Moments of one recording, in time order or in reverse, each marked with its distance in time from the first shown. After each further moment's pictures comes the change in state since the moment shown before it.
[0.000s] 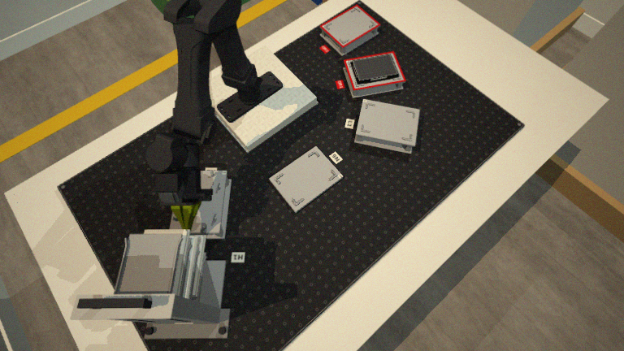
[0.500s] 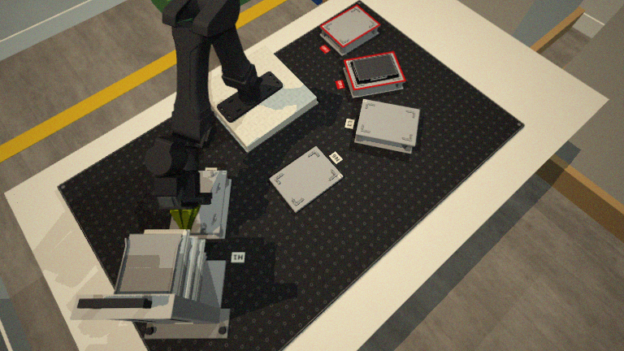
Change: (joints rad) arm 0.011 0.027 0.033 -0.001 0.010 0.006
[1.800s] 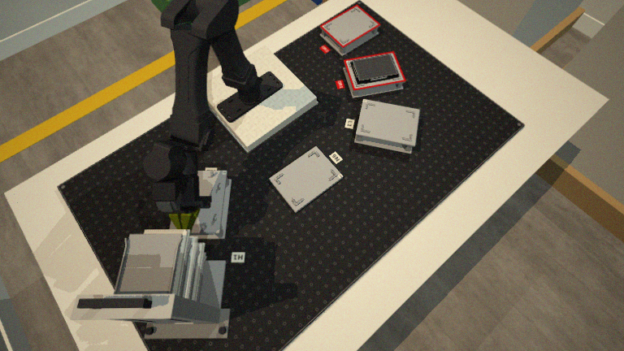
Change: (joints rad) arm 0.009 0.027 0.040 -0.022 0.006 0.008
